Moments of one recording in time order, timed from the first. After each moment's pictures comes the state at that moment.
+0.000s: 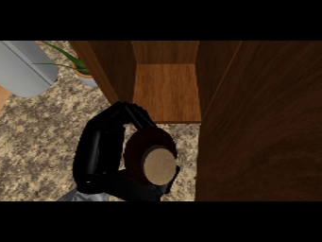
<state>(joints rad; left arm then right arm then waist) -0.23 0.01 -0.46 -1.87 0.10 0.44 0.08 -0.09 -0.12 -0.03 -2.41 -0.25 0.17 0.60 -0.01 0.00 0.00</state>
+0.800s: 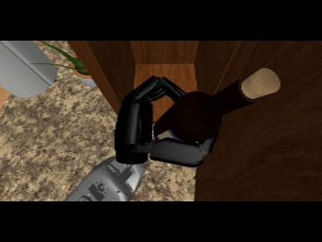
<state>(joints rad) -0.51 0.00 -0.53 -1.64 0.07 0.71 0.10 -0.06 -0.12 -0.02 -2.41 -0.26 0.17 0.59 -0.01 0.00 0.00</state>
